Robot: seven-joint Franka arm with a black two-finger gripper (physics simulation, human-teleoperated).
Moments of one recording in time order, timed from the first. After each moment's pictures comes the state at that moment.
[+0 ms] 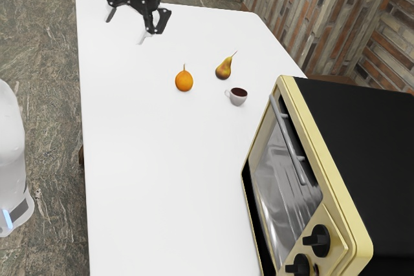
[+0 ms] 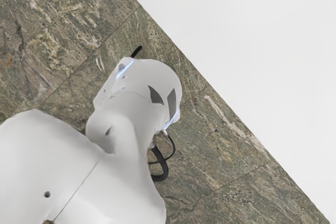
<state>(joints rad) 0.21 -0.38 -0.01 -1.70 -0.11 0.88 -0.80</state>
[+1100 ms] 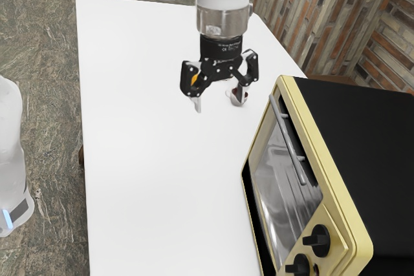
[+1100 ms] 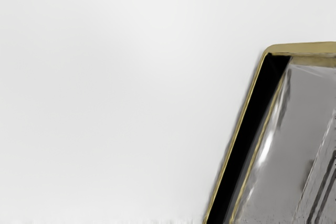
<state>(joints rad) 0.00 -0.33 -0.40 -1.73 -0.16 1.67 -2.08</state>
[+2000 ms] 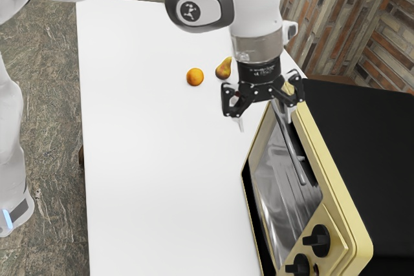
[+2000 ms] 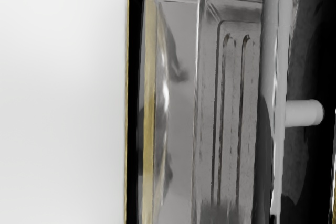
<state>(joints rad) -0.03 -0.17 -0.44 -1.66 -0.05 1.90 -1.87</state>
